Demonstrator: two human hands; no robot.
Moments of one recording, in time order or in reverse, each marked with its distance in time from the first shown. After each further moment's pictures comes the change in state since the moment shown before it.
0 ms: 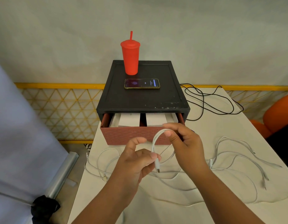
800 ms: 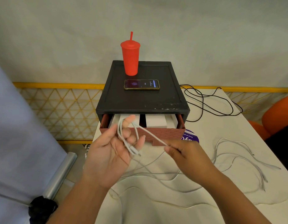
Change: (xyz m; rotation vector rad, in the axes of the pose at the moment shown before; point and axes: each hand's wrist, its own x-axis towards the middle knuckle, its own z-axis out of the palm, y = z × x) left_hand 0.026 0.025 -0.038 -0.518 -0.322 0.127; right_hand -0.002 0.010 -0.023 -0.580 -0.388 0.043
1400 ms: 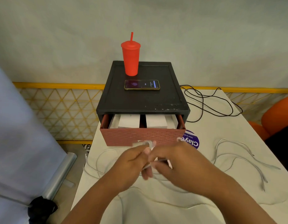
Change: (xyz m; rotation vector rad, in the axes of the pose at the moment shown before) left_hand -0.007 -0.033 -0.004 1.081 -0.009 0.006; right_hand -0.007 -0.059 -0.021 -0.071 -0.200 -0.245
